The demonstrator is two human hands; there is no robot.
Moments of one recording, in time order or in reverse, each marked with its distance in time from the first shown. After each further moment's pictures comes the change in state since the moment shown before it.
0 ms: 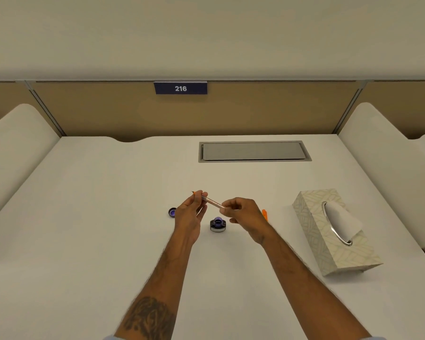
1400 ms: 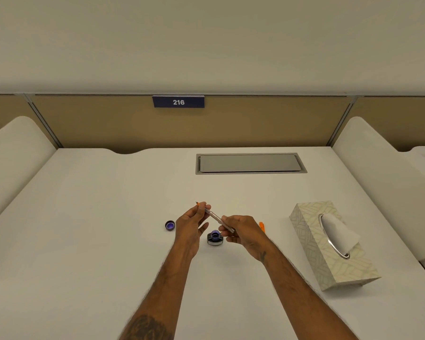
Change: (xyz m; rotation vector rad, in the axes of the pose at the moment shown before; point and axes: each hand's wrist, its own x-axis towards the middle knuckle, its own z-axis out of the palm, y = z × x) left_hand -0.005 0.001 0.008 0.202 -0.058 0.011; right_hand 0.000 0.004 -0.001 0.148 -0.045 0.135
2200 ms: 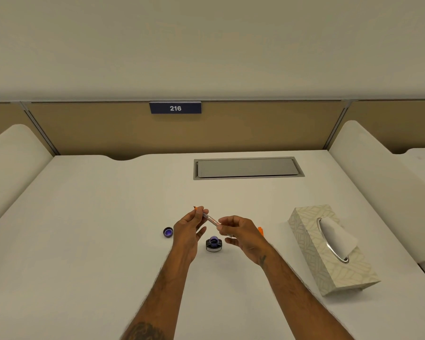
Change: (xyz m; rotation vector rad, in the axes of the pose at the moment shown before) left_hand 0.006 0.003 0.000 -0.010 0.013 -0.003; right_hand 0.003 -0.003 -0.002 0.060 -0.038 -0.066
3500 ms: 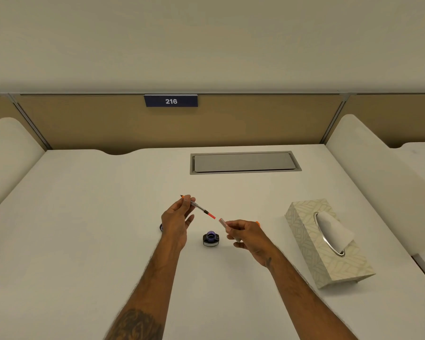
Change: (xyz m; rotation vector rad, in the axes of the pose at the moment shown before) left_hand 0.011 0.019 -0.005 -0.051 0.094 0.030; right_hand -0.005 0.022 -0.025 -0.120 0.053 0.049
